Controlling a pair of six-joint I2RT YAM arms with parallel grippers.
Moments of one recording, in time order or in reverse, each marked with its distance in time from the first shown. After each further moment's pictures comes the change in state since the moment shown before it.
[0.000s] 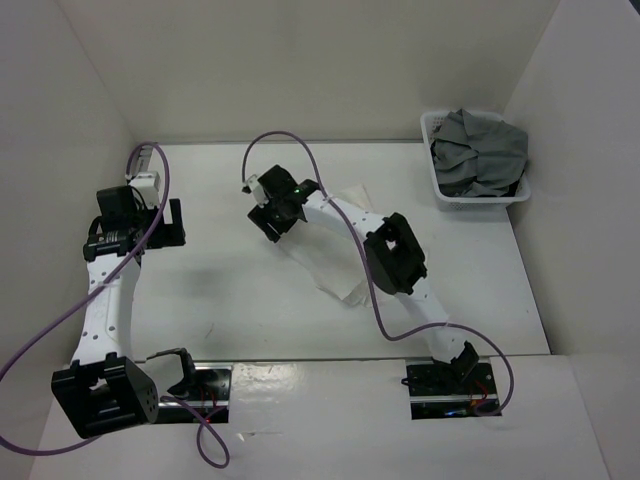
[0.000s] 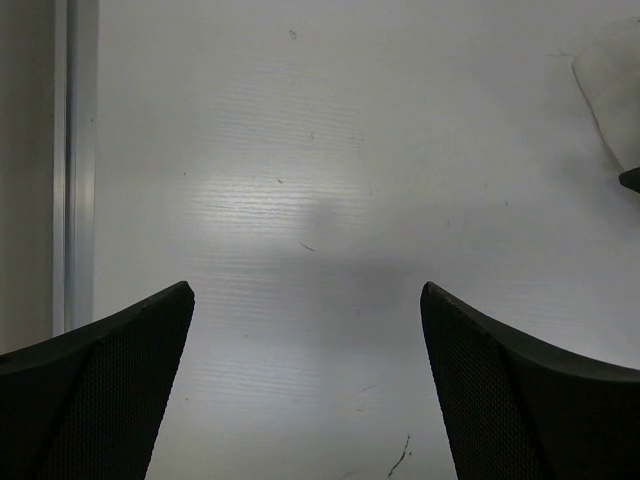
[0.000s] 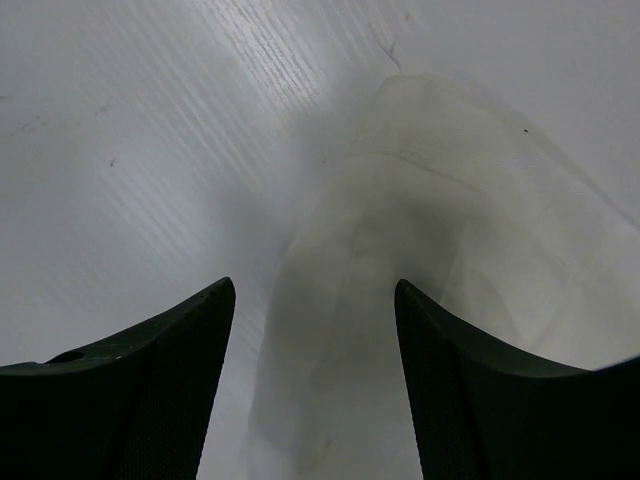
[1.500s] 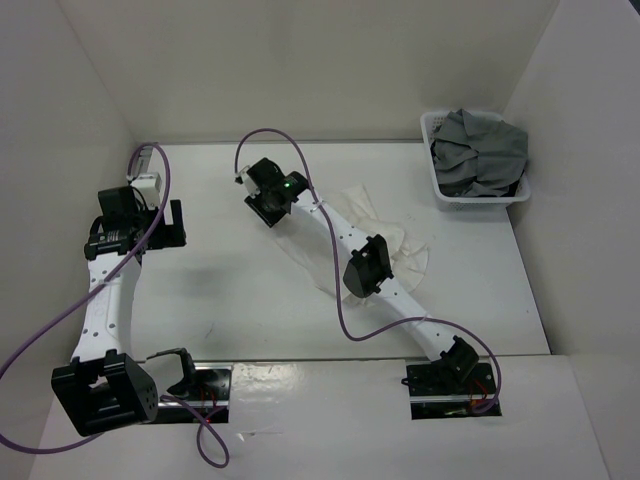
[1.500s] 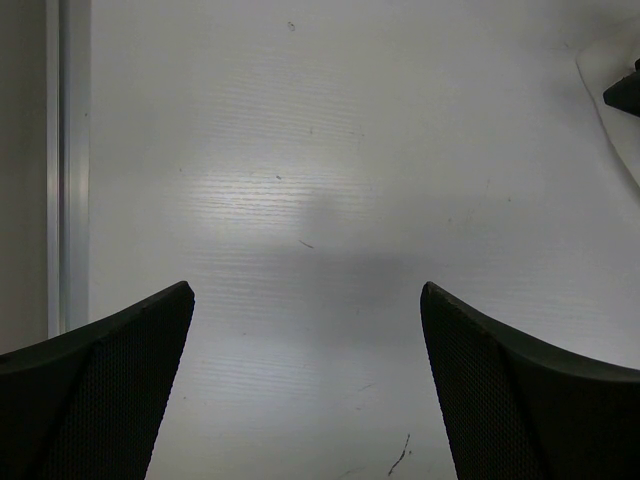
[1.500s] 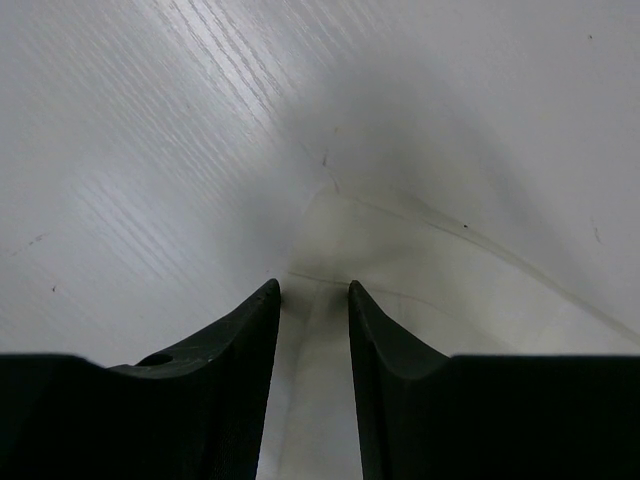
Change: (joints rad) left arm 0.000 0.011 -0.006 0.002 0.001 0.000; right arm 0.002 0.531 0.937 -0.433 0.087 0.023
